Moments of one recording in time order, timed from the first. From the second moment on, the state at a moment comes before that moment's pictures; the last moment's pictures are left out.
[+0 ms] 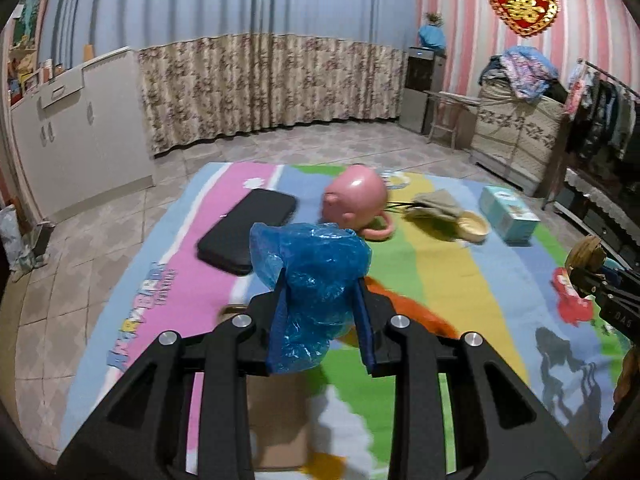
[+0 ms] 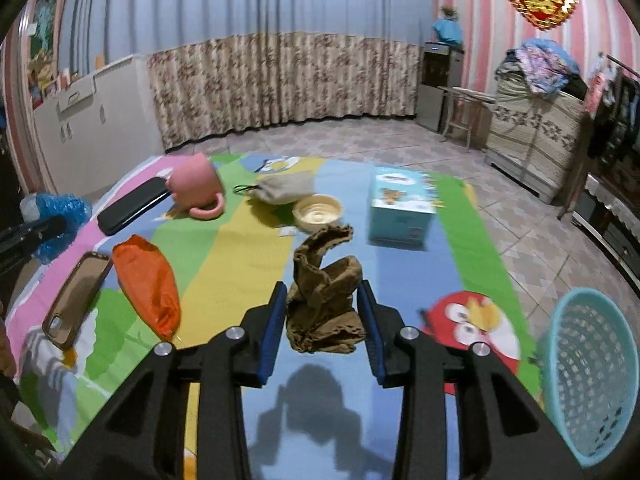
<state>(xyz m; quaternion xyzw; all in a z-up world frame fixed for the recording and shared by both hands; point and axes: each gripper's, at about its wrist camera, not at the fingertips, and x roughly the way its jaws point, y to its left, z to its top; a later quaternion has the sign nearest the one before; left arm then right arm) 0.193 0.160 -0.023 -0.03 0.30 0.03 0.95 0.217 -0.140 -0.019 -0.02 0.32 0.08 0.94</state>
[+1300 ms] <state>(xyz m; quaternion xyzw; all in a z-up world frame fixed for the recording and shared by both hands) 0.219 -0.161 -0.040 0.01 0.30 -0.19 0.93 0.176 -0.393 -0.027 0.07 0.31 -0.11 0.94</state>
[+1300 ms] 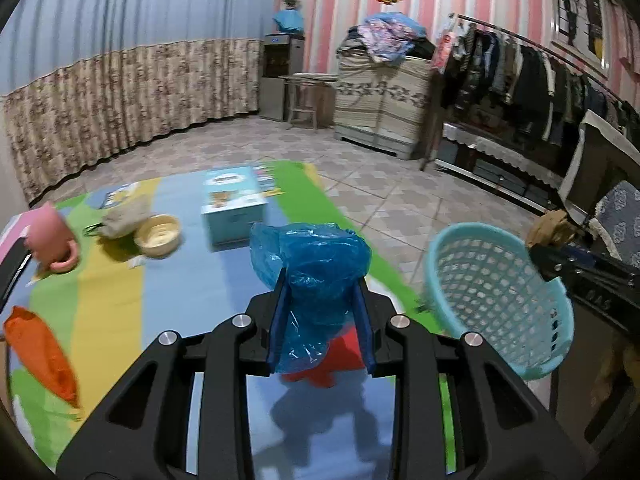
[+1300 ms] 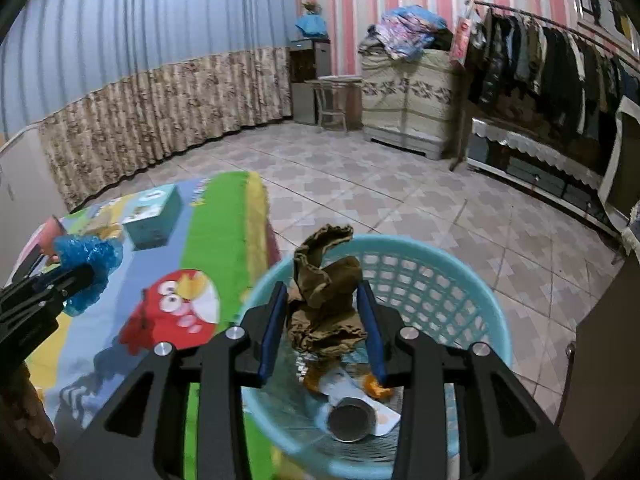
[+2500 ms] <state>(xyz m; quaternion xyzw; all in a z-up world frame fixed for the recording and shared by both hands) 0.232 -0.333 -0.059 0.08 0.31 -0.29 0.90 0.161 -0.485 -0.049 0.15 0.31 -0.18 0.92</state>
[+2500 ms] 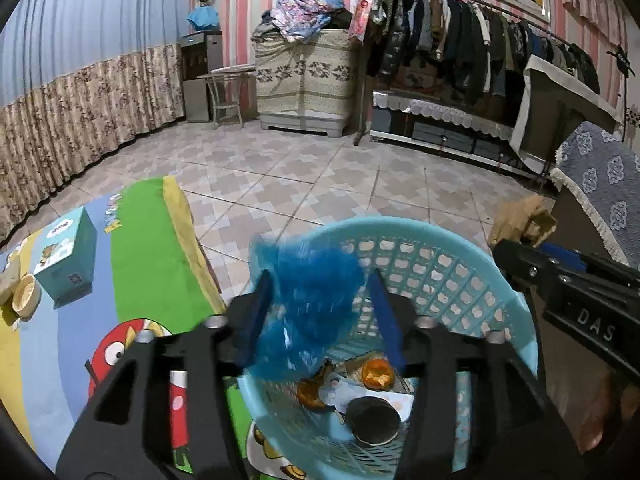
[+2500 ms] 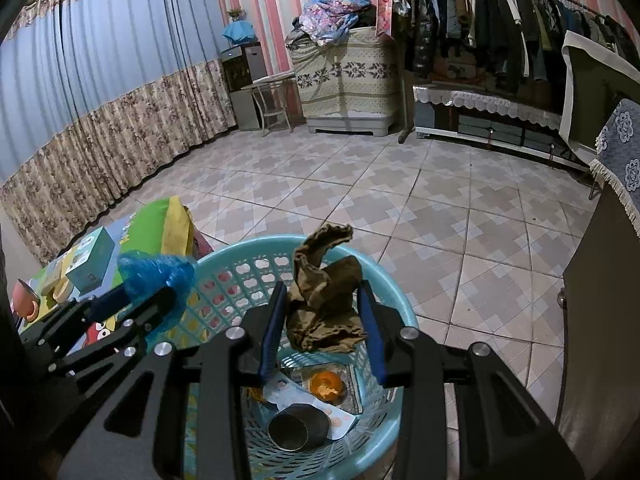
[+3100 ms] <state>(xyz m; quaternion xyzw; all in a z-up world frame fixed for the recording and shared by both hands) 0.239 -0.283 -0.044 0.07 0.29 -0.21 0.93 0.178 -0.465 -0.063 0.14 0.31 -0.16 0.93</state>
